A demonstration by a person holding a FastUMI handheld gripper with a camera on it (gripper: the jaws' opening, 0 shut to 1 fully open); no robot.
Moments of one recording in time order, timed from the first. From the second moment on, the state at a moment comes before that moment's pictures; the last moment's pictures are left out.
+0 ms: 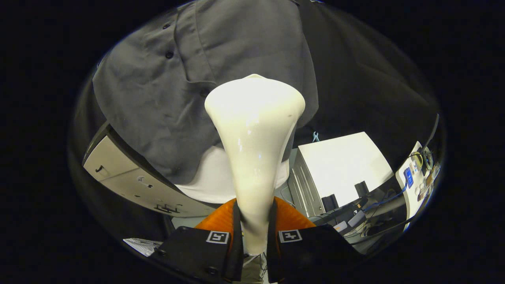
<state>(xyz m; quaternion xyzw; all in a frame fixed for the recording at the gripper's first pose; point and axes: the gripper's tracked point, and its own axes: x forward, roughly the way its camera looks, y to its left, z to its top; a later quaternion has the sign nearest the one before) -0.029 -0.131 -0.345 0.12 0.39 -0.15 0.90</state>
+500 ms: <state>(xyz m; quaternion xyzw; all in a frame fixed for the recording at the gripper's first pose) -0.007 -0.024 -0.190 0.09 0.28 -0.18 0.94</state>
